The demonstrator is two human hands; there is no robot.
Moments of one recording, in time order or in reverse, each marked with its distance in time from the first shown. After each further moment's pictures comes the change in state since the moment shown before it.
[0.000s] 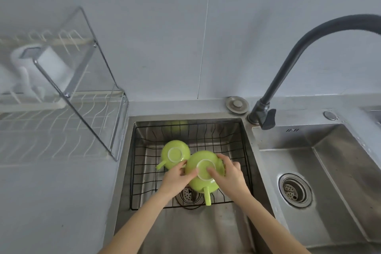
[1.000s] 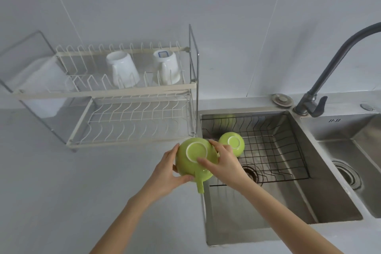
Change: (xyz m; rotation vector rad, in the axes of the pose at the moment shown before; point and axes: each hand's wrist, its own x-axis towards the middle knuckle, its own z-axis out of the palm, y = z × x) left_hand -0.144 -0.078 -0.217 0.423 0.118 0.318; right_hand -0.119 -0.142 0.163 0.015 -0.024 -0.300
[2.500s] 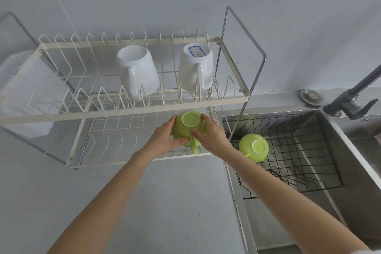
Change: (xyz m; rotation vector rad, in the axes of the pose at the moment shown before) left_hand 0.140 -0.054 -0.100 0.114 -0.085 -0.076; right_hand 0.150 -0.065 0.067 -0.154 0.013 0.005
